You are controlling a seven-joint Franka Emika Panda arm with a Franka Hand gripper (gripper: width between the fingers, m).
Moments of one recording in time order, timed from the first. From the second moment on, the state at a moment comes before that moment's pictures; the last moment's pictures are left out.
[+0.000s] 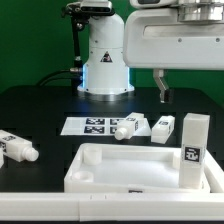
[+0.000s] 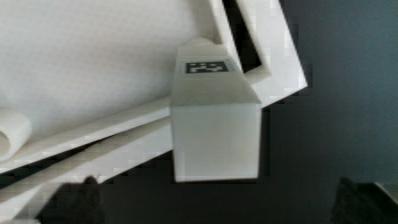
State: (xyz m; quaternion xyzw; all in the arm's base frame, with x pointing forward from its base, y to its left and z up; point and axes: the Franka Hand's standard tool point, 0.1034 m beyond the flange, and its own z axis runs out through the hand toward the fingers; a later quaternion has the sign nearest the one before) arm 0.640 0.092 0.151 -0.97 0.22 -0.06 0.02
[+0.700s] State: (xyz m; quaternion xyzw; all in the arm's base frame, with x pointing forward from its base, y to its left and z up) arm 0.590 0.084 0.142 -0.99 0.16 -0.02 0.01
